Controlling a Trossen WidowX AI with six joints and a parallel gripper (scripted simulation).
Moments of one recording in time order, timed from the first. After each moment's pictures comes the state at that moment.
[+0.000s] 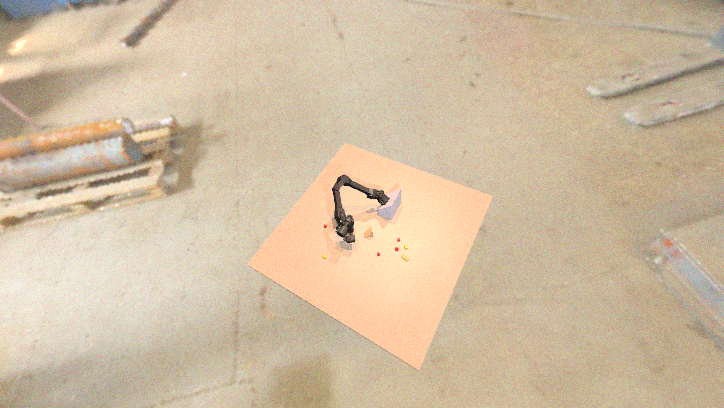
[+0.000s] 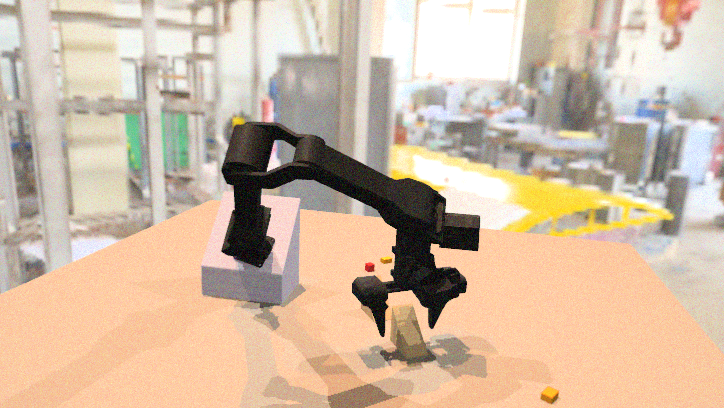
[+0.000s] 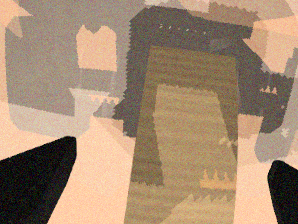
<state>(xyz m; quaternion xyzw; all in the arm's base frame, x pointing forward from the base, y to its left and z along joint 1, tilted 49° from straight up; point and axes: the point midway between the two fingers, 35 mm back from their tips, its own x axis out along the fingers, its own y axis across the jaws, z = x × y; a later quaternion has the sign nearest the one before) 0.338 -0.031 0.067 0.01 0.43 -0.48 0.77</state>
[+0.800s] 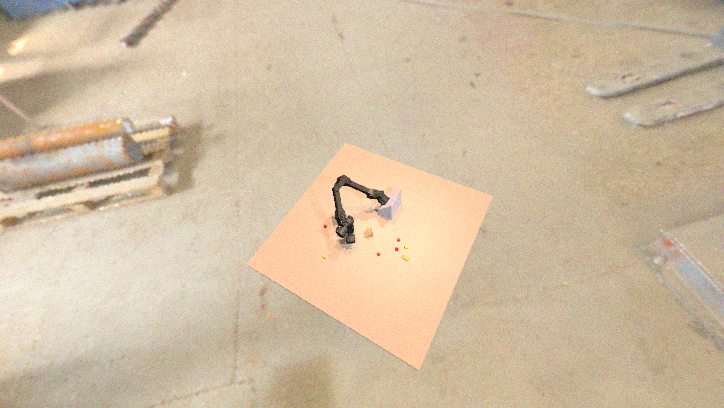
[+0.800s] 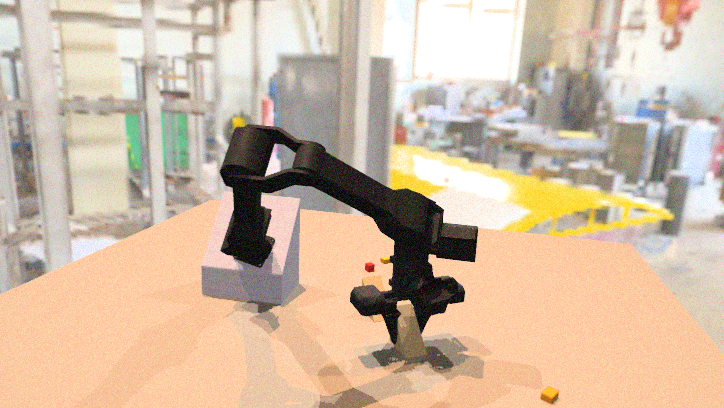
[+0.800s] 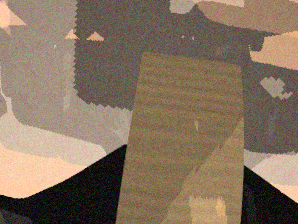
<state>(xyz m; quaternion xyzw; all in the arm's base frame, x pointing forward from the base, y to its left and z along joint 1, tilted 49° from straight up) 0.340 -0.045 0.058 0.01 0.42 -0.48 0.77</state>
